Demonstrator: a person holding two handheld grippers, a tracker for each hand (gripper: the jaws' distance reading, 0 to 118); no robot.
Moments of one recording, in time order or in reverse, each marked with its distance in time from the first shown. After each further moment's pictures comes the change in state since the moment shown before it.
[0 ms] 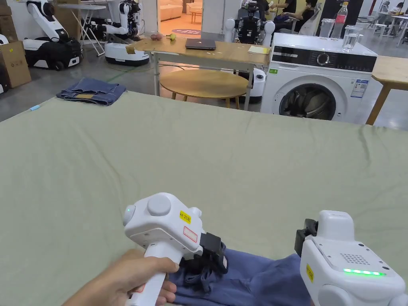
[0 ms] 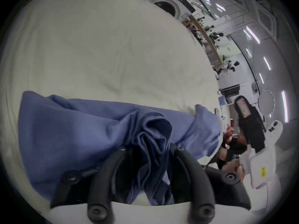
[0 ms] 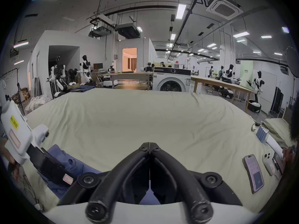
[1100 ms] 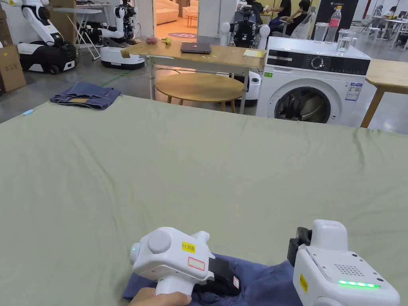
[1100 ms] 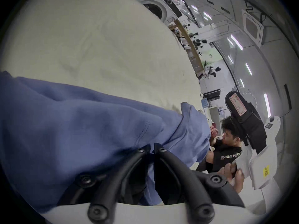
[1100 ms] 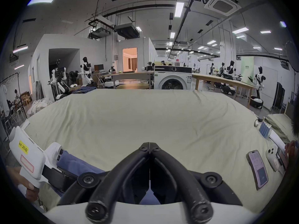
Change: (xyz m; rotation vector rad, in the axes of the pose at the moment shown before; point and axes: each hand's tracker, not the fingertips) left arm -0.018 -0.014 -0.067 0.065 -0.195 0.015; right arm 0.001 -0.006 0.000 -0.007 0.021 -0.031
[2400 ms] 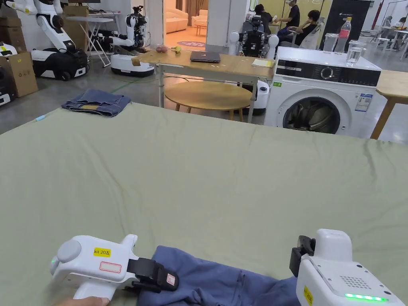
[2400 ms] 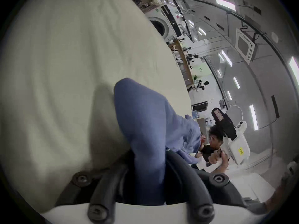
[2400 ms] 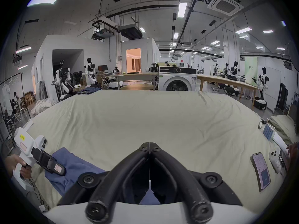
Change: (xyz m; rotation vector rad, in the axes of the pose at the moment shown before) left arm -0.108 -0.009 0.123 0.106 -0.118 0.037; right arm -0.013 0.006 -0.001 0.008 0.041 0.006
